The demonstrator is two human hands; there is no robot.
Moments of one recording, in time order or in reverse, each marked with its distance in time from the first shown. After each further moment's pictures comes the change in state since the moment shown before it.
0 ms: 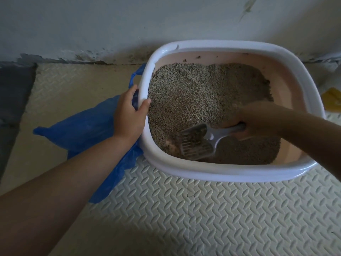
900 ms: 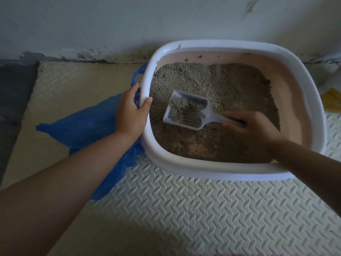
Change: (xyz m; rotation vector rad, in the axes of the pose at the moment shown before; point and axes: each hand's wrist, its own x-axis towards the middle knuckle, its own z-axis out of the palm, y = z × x) left_hand 0.000 0.003 -0.003 0.049 -0.019 0.017; right_hand -0.002 -0.010 0.060 0.615 0.520 0.222
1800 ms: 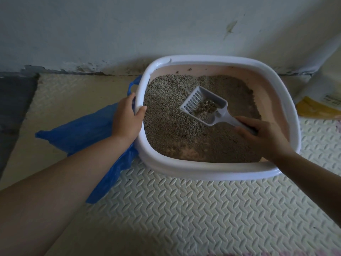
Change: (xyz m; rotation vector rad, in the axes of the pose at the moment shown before) left_hand 0.000 0.005 -0.001 0.146 -0.016 0.058; right_hand -0.047 0.010 -0.030 -0.046 0.197 0.093
